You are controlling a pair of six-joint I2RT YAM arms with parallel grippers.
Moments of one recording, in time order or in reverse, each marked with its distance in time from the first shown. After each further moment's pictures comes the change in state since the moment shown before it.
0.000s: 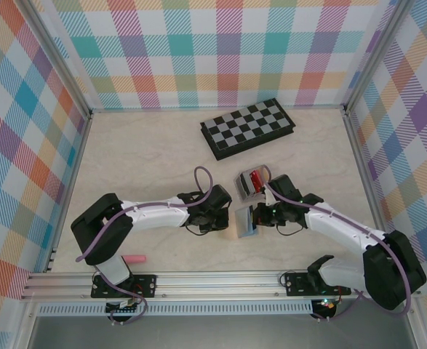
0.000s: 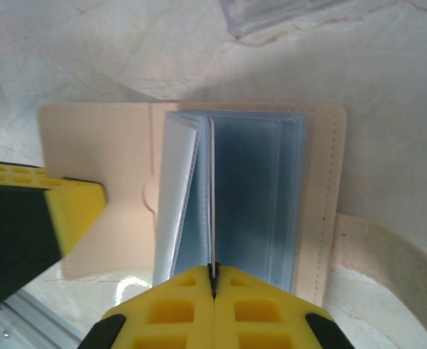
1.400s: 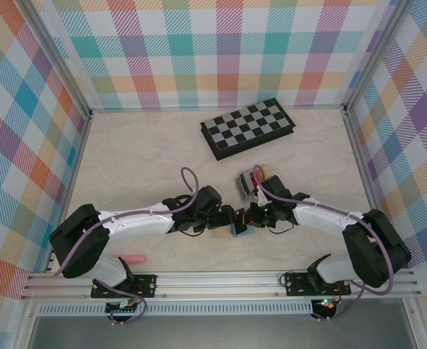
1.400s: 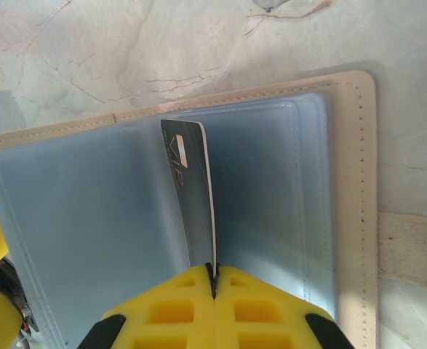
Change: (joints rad) left arm 0.000 -0.182 -0.124 0.085 -0.065 -0.062; right arm 0.032 0.182 -0.019 0.178 -0.085 0.144
